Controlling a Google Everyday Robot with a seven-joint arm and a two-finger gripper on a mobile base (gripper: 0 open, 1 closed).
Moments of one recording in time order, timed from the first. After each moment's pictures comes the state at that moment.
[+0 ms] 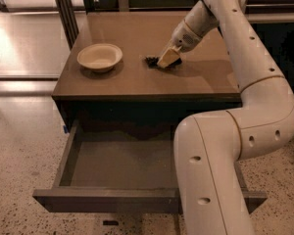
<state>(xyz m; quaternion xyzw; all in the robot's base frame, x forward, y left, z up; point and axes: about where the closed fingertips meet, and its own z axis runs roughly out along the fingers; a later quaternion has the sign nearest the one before) 0.747 -0.080 0.821 -0.58 0.75 0.23 0.21</state>
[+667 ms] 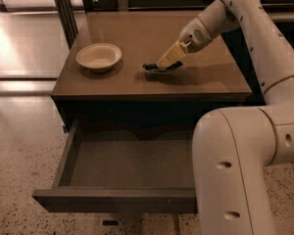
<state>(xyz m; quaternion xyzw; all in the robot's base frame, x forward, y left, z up) 0.689 -0.075 0.858 -0.52 0.75 0.37 0.20</state>
